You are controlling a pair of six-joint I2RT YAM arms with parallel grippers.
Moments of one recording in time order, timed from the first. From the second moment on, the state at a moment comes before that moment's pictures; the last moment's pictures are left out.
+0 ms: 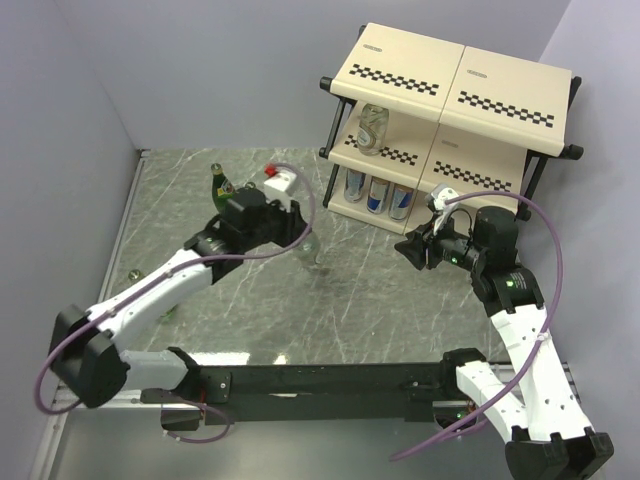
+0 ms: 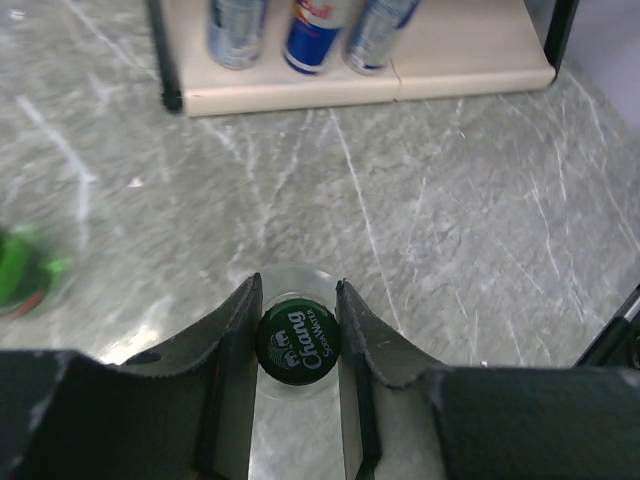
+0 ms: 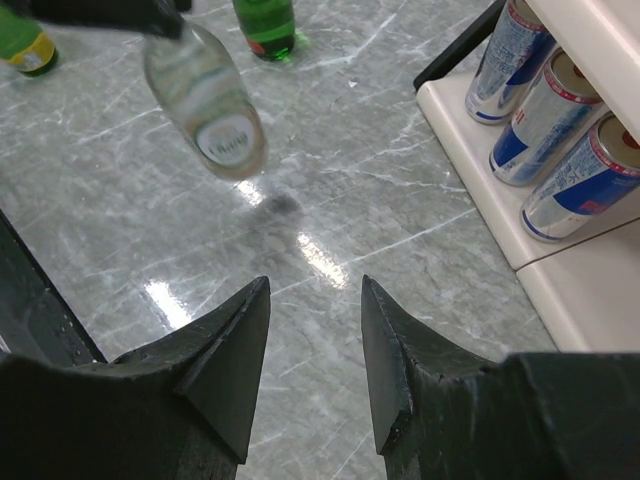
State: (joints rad) left arm -0.63 1.23 1.00 -0.14 0.12 -0.25; right arm 0.13 0.79 0.91 -0.54 -0.64 -0.19
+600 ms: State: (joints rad) left arm -0.81 1.57 1.13 0.01 0.12 -0.10; right arm 0.13 0.80 0.91 -0.54 -0.63 -0.19
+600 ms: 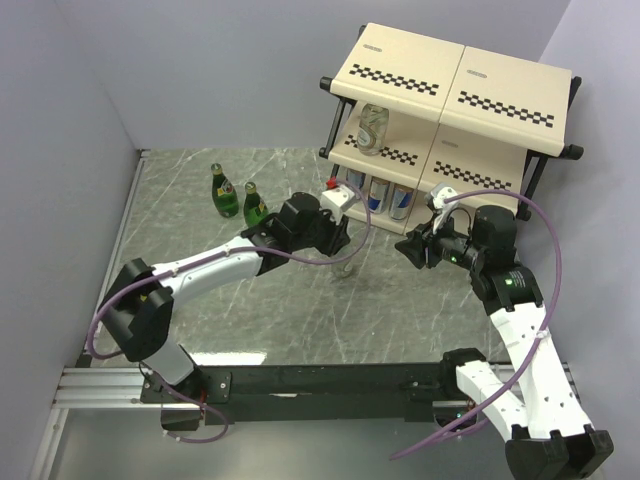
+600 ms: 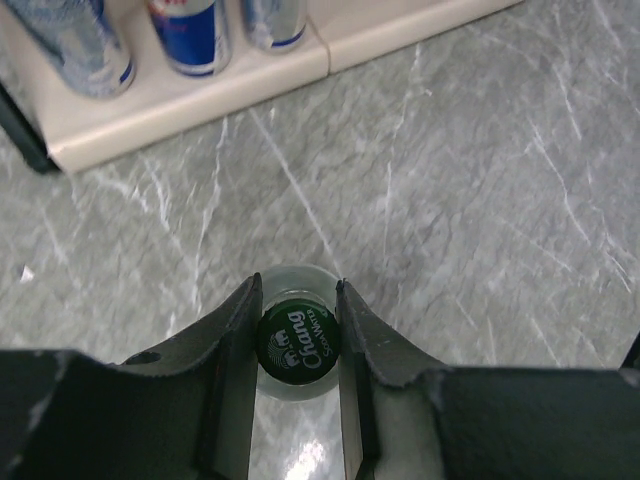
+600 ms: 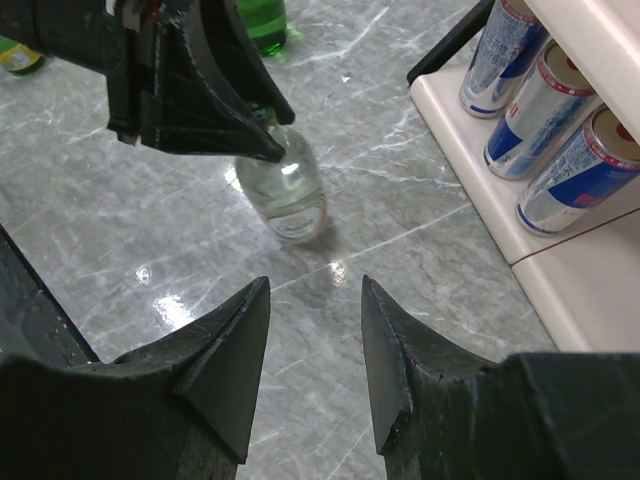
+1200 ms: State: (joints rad) left arm -0.83 1.68 1.17 0.09 0.12 -0.07; right arm 0.13 0.81 0.91 -0.54 -0.62 -0.19
